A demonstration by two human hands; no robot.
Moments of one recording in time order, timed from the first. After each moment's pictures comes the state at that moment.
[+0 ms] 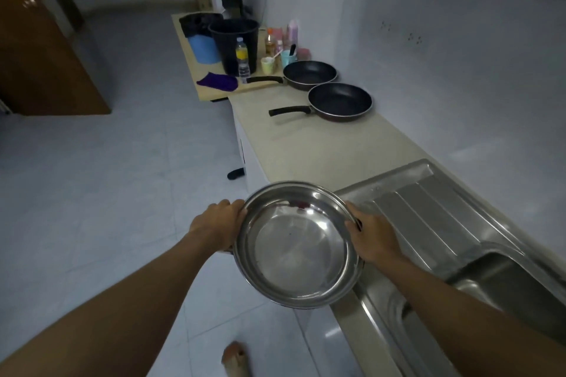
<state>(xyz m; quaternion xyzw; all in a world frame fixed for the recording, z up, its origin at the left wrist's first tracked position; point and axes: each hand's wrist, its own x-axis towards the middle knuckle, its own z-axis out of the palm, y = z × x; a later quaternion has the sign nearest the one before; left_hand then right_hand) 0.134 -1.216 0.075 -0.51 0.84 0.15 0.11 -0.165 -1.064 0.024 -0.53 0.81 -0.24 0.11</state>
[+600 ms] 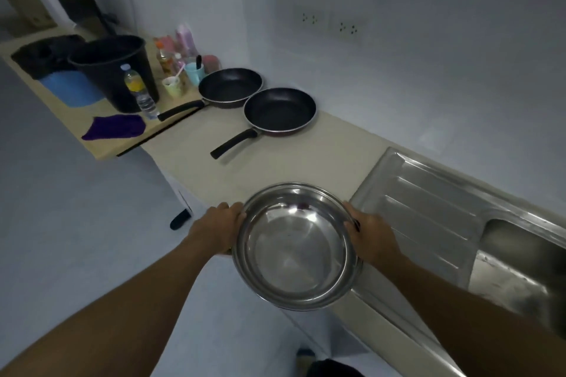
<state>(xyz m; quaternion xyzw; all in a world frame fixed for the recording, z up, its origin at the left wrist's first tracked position) 0.019 -1.470 0.062 -0.31 0.92 0.15 0.17 -0.180 -1.198 0.009 -0.34 0.90 -0.24 0.09</state>
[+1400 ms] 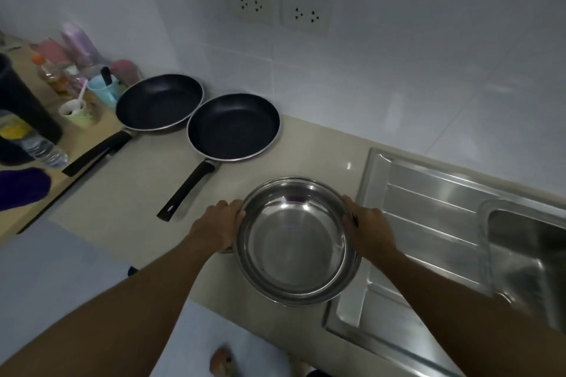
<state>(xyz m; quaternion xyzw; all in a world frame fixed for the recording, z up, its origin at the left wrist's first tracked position) -0.171 -1.595 0.003 -0.20 0.95 0.18 0.19 -0.283 -1.283 -0.021 -0.21 0.96 -0.19 0.10</state>
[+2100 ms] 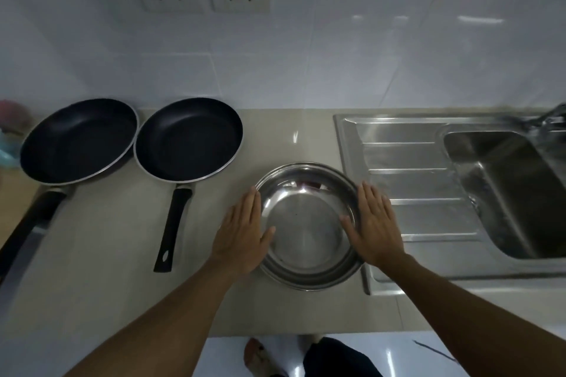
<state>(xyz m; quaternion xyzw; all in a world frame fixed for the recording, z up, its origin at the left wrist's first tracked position) -0.195 -1.619 -0.045 0.11 0.99 0.09 0.09 -0.194 -1.317 -0.056 -0.02 0.99 -0.12 0.04</state>
